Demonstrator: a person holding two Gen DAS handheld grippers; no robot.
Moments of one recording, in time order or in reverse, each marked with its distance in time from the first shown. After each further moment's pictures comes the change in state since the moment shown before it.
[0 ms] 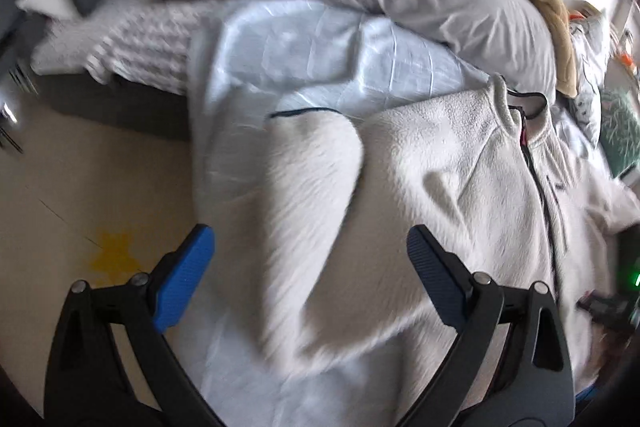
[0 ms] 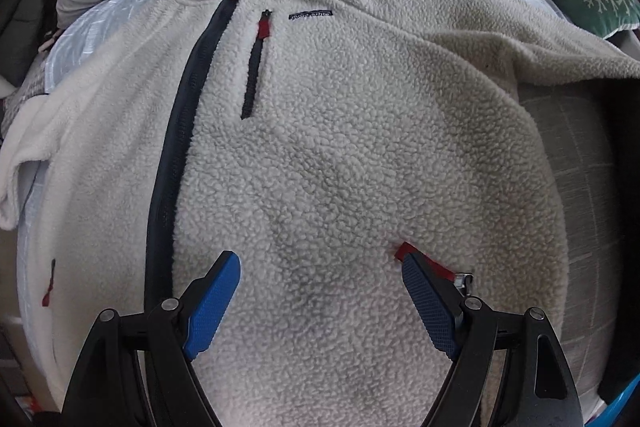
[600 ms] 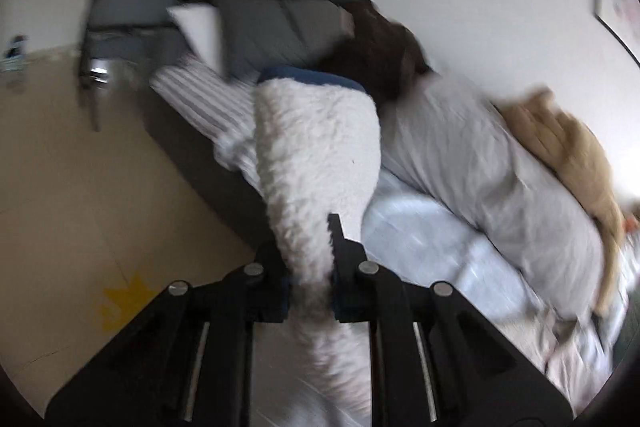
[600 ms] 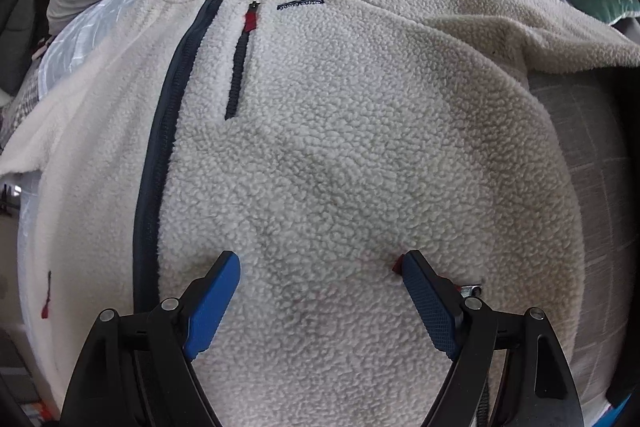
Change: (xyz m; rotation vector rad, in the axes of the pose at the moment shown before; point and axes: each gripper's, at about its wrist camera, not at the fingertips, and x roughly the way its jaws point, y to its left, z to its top) left arm -0.093 0.155 0.010 -0.460 -0.602 0.228; right arm 0.025 -0.009 0.019 0.030 0.024 0.021
